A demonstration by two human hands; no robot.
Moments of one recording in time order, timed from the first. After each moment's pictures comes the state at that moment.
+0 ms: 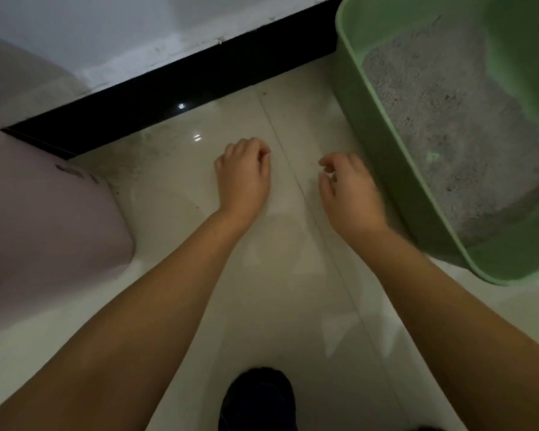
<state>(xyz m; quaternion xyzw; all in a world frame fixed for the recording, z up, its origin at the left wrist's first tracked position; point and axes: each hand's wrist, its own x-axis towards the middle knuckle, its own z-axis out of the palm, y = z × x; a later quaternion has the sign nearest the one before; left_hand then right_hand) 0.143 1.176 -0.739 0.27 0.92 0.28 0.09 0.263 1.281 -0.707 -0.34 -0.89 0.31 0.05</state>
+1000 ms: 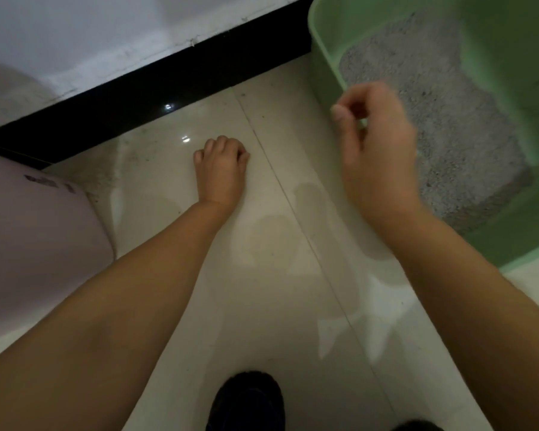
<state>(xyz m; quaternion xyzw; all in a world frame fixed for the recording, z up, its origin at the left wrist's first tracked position) 0.121 1.185 -0.765 0.32 0.93 0.19 0.05 0.262 1.311 -0.638 -0.31 -0.85 0.33 0.26</state>
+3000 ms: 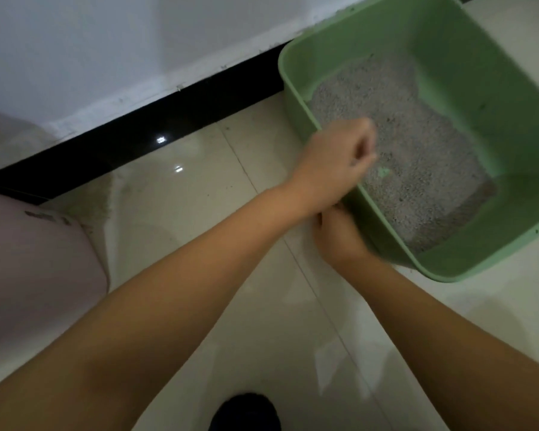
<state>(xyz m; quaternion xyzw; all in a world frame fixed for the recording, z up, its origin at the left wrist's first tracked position) 0.201 1.291 -0.645 0.55 0.70 0.40 0.18 0.302 1.299 -0.726 -0.39 -0.87 0.30 -0.06</state>
